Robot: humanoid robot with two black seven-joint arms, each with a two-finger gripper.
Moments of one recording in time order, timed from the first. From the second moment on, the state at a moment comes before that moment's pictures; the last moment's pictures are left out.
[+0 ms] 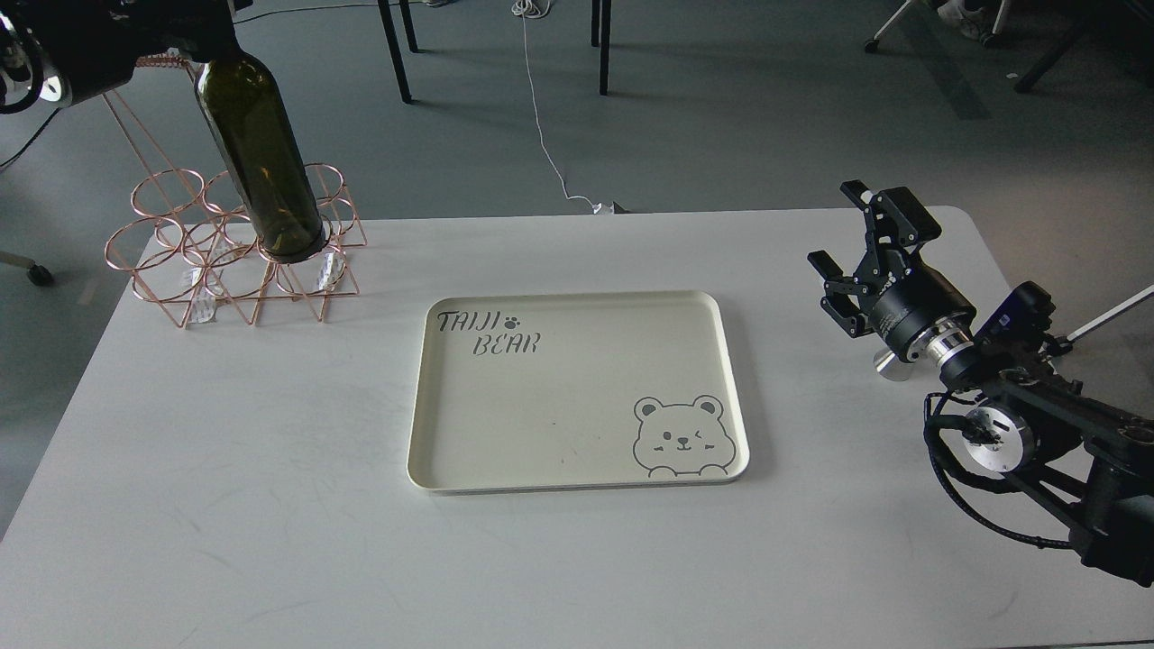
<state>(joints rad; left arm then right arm) -1.10 0.78 -0.65 -0.86 1.84 -0.18 -0.49 0.63 -0.57 0.45 1.10 -0.25 0.05 0.49</state>
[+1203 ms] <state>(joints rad) -0.97 0.73 -0.65 -0.84 1.82 -0.09 -0.49 0.61 -0.57 0.46 1.10 -0.25 0.05 0.49</state>
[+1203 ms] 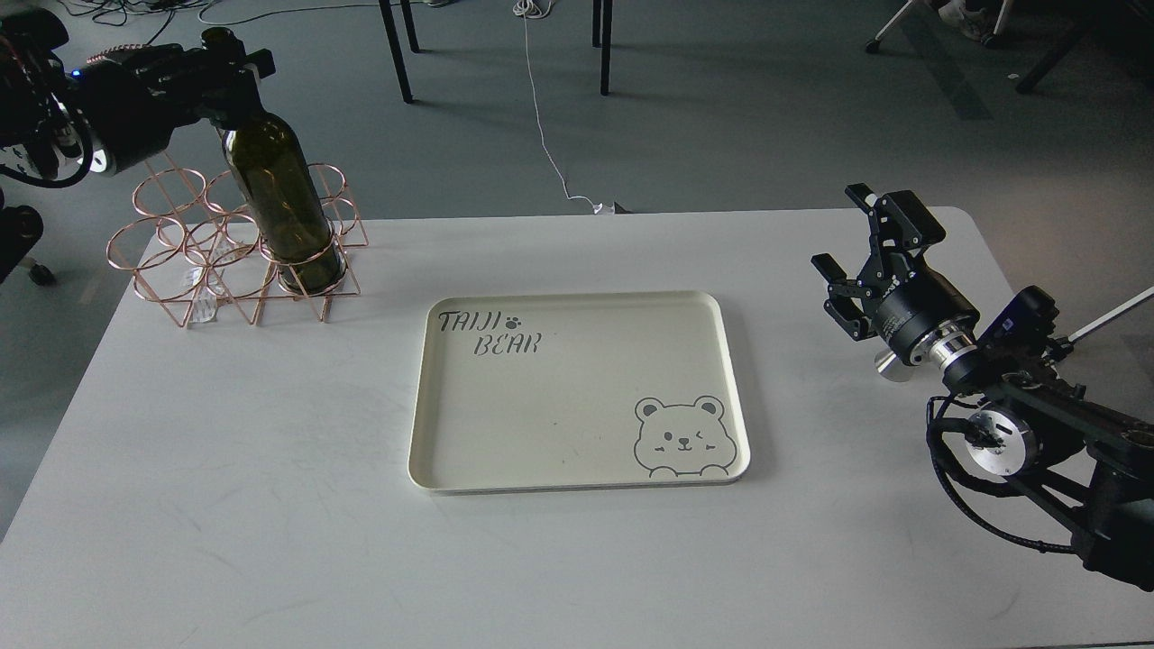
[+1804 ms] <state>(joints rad) -0.92 0.71 -0.66 -0.82 1.80 -0.08 -0.49 0.61 -0.57 0.46 1.10 -0.25 0.05 0.49</state>
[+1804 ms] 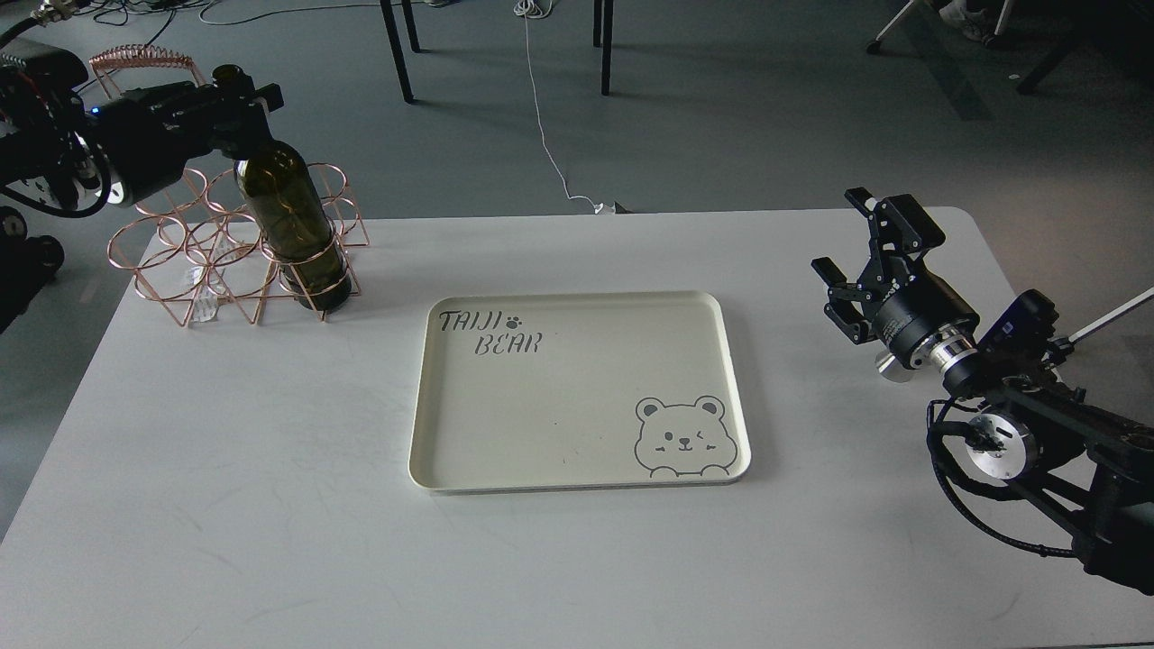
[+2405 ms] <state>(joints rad) -0.94 0.73 -0.68 -0.83 1.79 -0.06 -0.49 0.61 -0.57 0.45 1.10 -0.25 0.05 0.49</state>
